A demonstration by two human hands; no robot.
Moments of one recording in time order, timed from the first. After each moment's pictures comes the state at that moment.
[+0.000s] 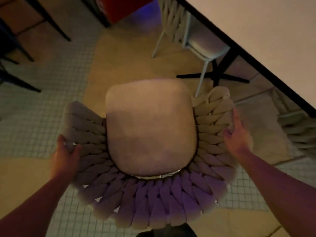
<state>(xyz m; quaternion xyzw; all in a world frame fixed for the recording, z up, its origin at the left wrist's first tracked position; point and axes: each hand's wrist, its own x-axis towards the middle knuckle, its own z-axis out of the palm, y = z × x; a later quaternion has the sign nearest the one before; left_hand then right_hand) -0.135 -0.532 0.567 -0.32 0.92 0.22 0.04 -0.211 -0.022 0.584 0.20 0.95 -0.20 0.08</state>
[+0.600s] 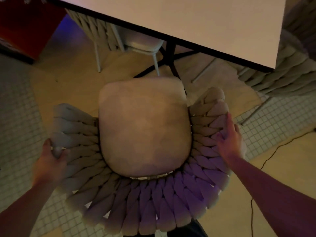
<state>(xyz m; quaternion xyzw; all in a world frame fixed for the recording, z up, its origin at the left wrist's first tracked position) -0.356 -0.525 0.567 -0.11 0.97 0.18 0.14 -0.156 -0.039 0.578 0.44 0.87 -0.22 0.01</state>
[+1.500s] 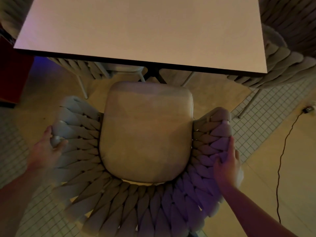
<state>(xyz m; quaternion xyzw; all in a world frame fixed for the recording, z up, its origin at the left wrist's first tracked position) -0.568 -0.456 0.590 0.08 0.97 0.14 0.21 -0.183 -0.116 0.576 0.61 0.76 -0.23 -0.06</state>
